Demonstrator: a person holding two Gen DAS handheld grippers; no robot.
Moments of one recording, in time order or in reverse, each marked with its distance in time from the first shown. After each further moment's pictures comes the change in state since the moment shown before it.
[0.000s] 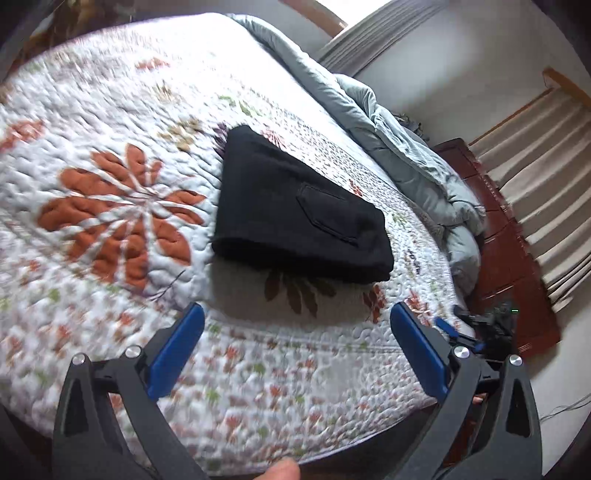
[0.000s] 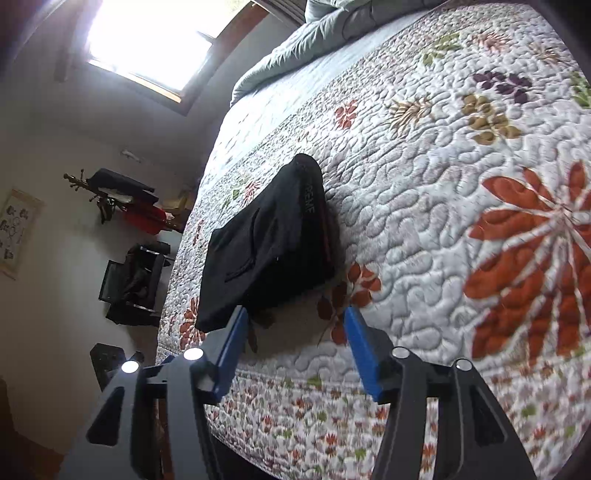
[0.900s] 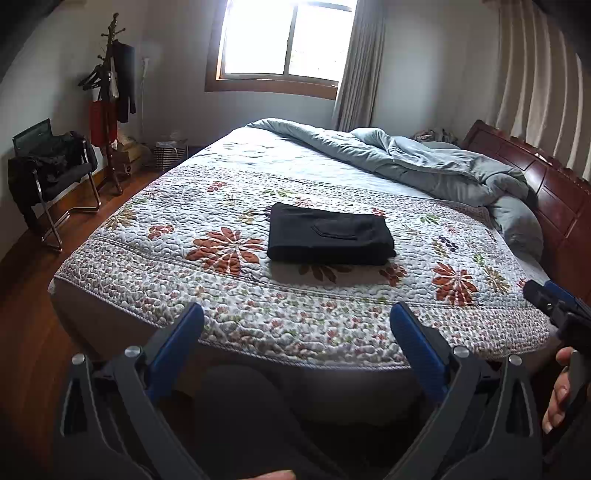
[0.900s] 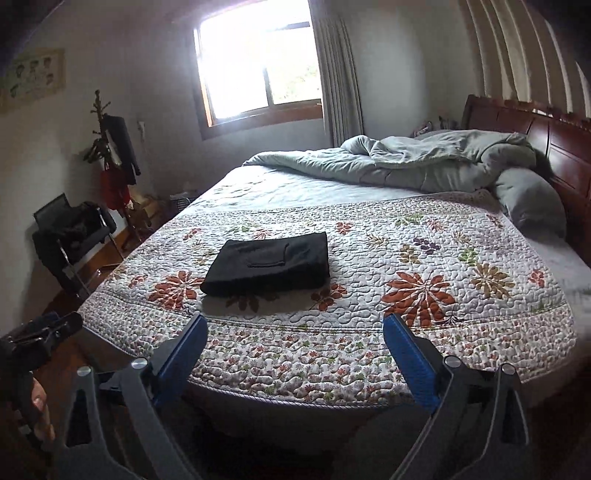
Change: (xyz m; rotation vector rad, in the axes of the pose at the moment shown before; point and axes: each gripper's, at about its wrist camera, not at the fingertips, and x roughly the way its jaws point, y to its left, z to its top) left arm -0.199 -0.169 -0.160 0.304 -0.289 0.428; right arm -0.174 0.201 -0.218 -0.542 -0.388 -0.416
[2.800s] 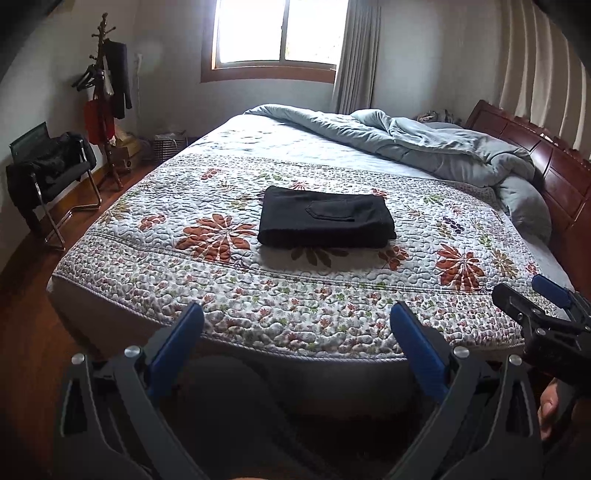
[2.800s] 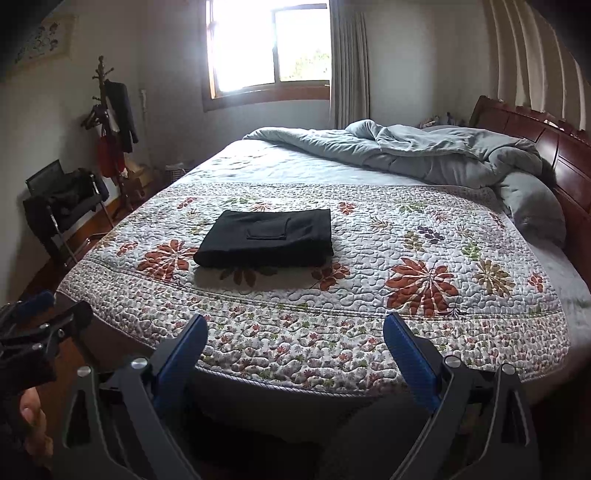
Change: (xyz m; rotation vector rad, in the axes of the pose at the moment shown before) left arm 0.029 -0.032 -0.007 0.029 0.060 0.044; right arm 0.038 0.018 -0.014 -0.057 0.078 -0.026
